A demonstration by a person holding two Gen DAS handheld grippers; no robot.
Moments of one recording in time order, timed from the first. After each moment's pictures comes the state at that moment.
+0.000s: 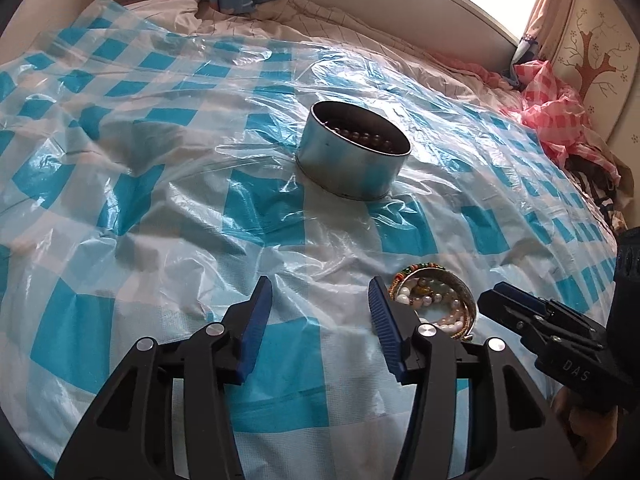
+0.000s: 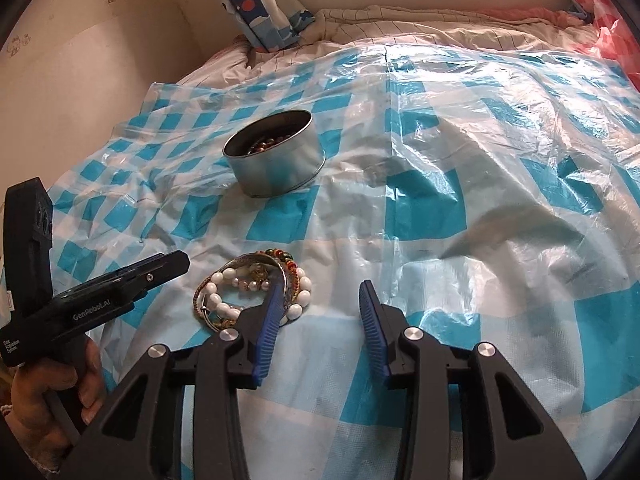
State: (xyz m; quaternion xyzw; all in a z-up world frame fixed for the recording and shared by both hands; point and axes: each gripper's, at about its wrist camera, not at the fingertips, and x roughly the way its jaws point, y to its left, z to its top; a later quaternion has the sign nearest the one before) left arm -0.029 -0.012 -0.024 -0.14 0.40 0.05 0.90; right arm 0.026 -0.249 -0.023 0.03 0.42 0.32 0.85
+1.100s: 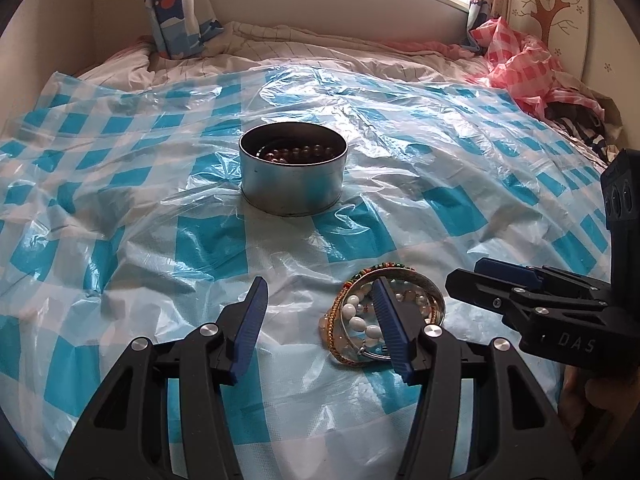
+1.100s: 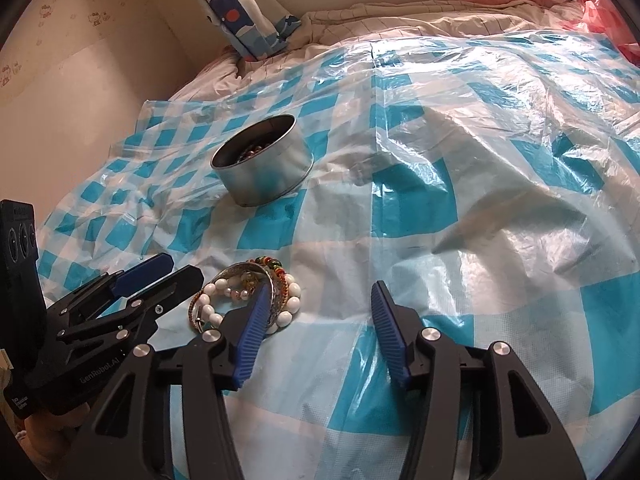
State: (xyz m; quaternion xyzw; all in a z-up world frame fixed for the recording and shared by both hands) left arm -0.021 -0.059 -0.011 -0.02 0.38 0.02 0.92; right arm 0.034 -0.257 -0.030 0.08 0.42 0.31 0.85
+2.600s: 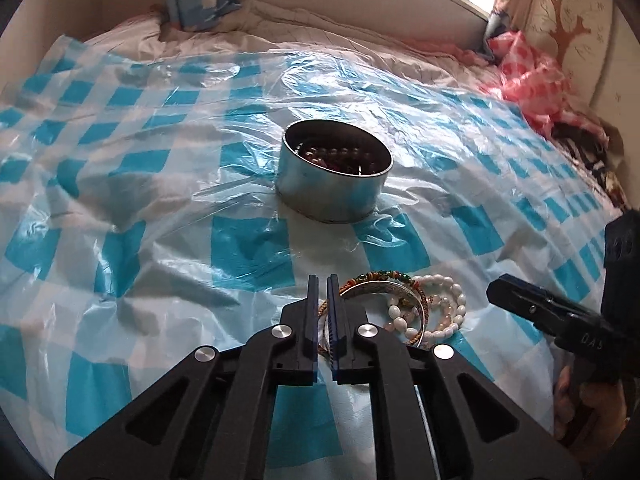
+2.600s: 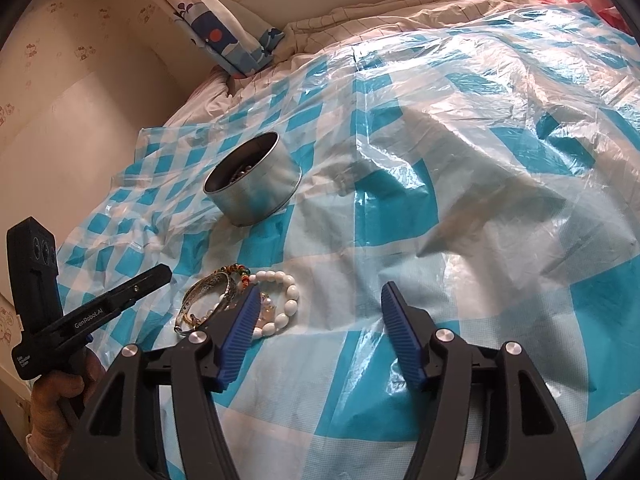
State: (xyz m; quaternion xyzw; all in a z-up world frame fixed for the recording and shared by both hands) left arm -0.003 -0.014 -0.009 -0.07 0.42 0.01 0.91; right arm 0.039 -0.273 -0.032 0.14 0.43 0.31 0.84
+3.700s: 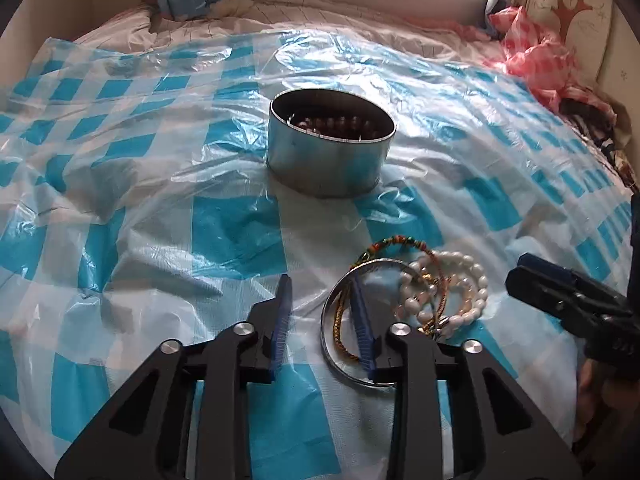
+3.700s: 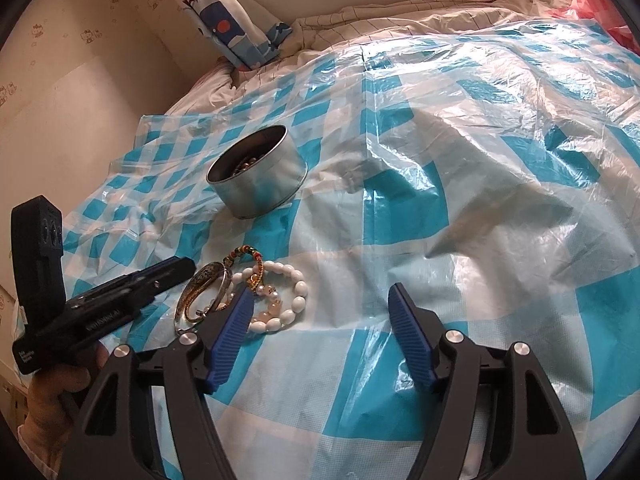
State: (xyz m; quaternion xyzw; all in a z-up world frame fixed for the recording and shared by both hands) left arm 0.006 -0.020 -0.028 -0.06 0.45 0.01 0.89; right arm 0.035 -0.263 -0.032 0.11 0.42 0.31 0.85
